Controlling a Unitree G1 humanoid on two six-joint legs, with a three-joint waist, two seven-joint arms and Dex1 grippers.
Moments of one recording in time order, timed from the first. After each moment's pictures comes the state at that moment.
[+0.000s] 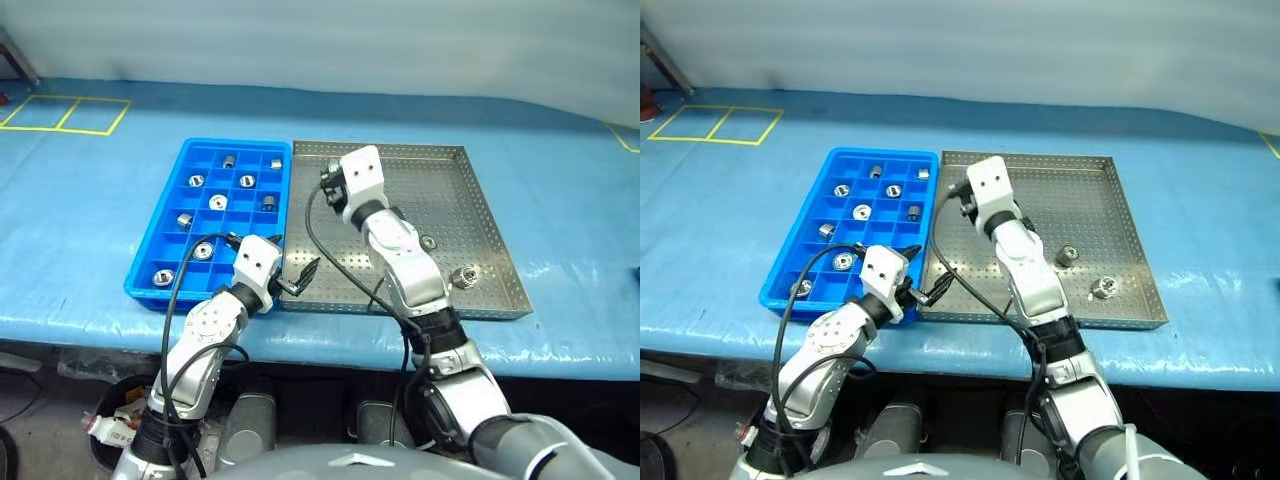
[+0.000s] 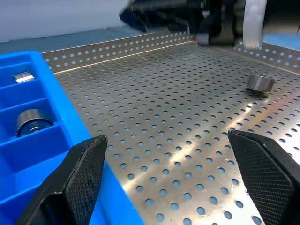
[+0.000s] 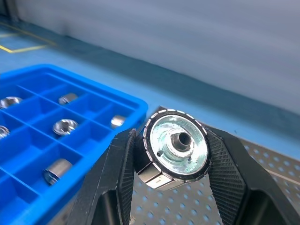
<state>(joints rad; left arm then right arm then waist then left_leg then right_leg) -0.01 0.22 -0.19 -0.38 -0.14 0.40 -0.31 -0.62 0.00 0.18 0.10 -0.03 0.39 0.13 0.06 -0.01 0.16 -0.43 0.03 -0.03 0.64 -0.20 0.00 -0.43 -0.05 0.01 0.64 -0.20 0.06</state>
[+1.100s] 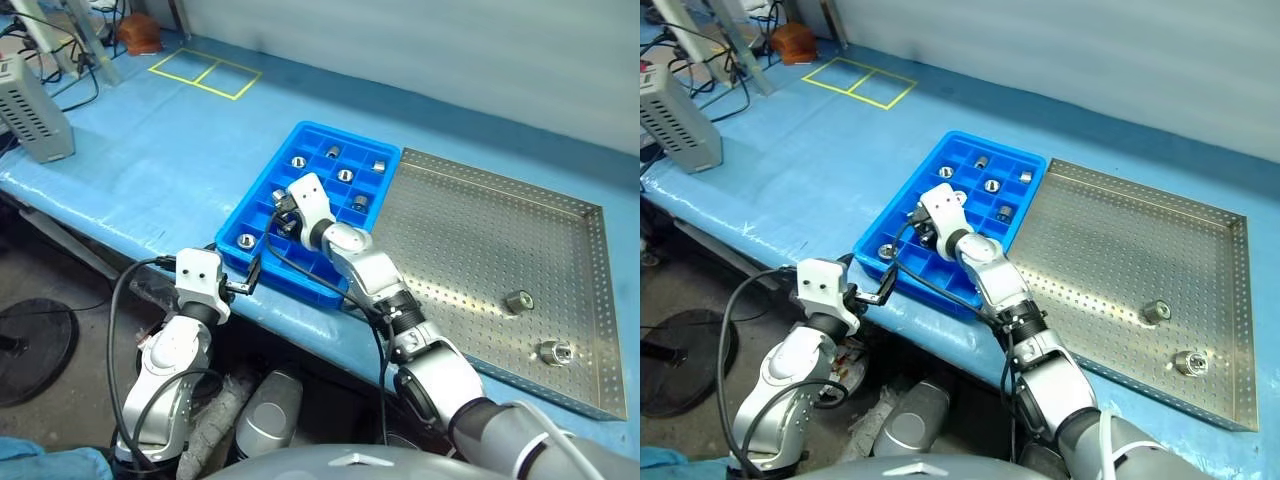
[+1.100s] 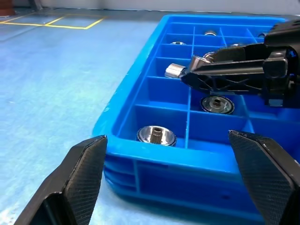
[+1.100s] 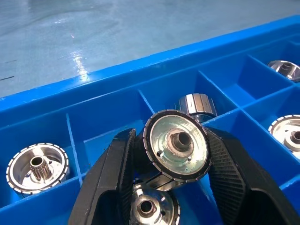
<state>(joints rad) 0.16 0.18 -0.03 -0.53 -0.14 0.44 -0.18 -0.67 0.07 0.19 0.39 0.02 0.41 0.30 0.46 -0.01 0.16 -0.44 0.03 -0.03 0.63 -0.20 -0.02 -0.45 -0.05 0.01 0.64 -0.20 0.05</state>
